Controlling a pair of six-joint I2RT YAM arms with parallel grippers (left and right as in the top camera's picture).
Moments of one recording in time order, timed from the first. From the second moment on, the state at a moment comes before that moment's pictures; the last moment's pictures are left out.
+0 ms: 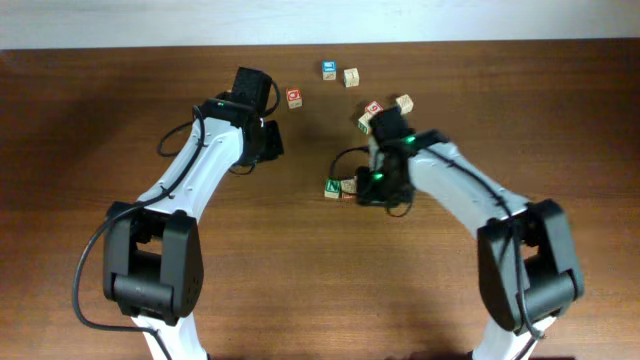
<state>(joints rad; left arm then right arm) -0.26 1.98 1.56 -0.83 -0.01 -0.47 0.39 1.92 1.33 -0.80 -0.26 0.40</state>
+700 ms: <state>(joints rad) -0.18 1.98 1.56 -0.86 -0.07 -0.47 0.54 2.00 1.35 -0.72 -0.07 0.54</state>
